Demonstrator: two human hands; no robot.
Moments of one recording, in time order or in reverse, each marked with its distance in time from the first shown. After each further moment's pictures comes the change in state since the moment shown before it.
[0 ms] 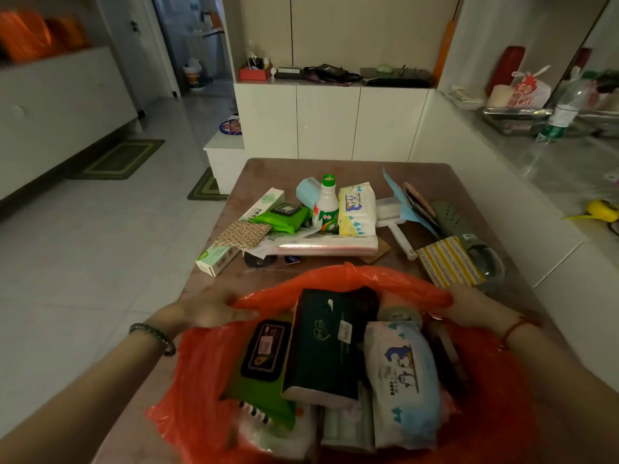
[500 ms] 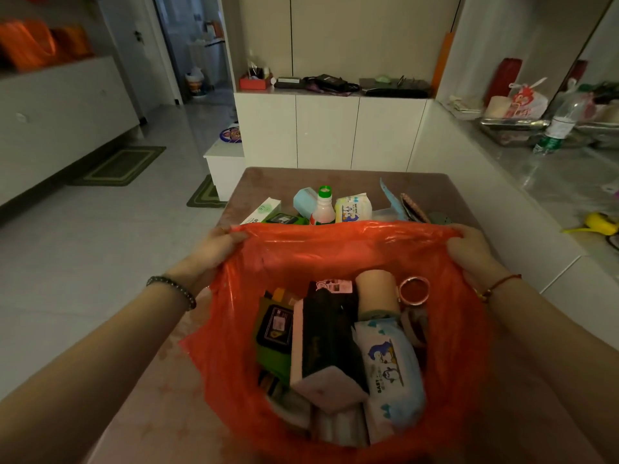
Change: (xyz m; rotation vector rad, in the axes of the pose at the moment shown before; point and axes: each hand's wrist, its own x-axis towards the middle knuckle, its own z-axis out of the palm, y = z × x) left_hand 0.046 0.051 -0.047 -0.845 0.475 -0.007; right_hand 0.033 -0.032 -0.060 0.895 0.582 -0.102
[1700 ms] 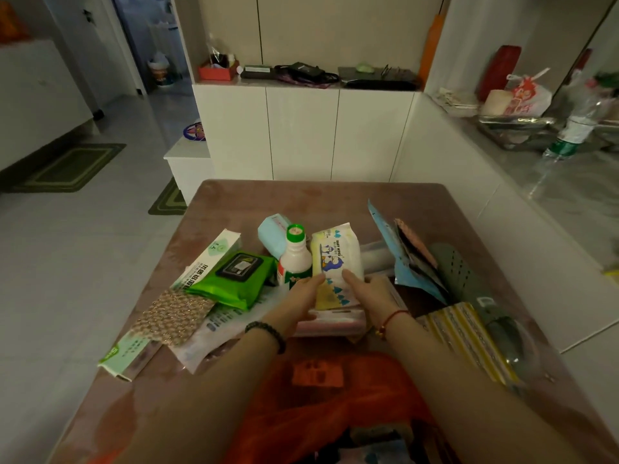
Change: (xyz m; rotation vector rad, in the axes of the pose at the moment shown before) left_hand 0.157 -0.024 0.183 0.048 -0.268 -0.312; right_hand 0.128 0.046 0.163 0.196 -0.266 0.446
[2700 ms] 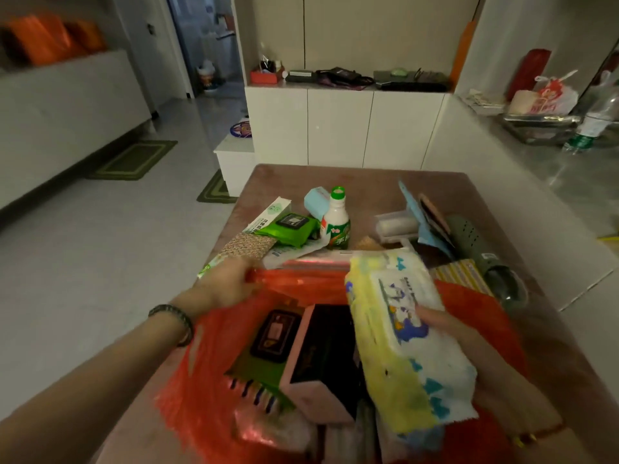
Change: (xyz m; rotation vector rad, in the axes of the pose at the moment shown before) left_hand -0.194 -0.065 -0.142 1.126 0.259 0.424; right_hand -0.290 0.044 -0.076 0.361 -0.613 0.071
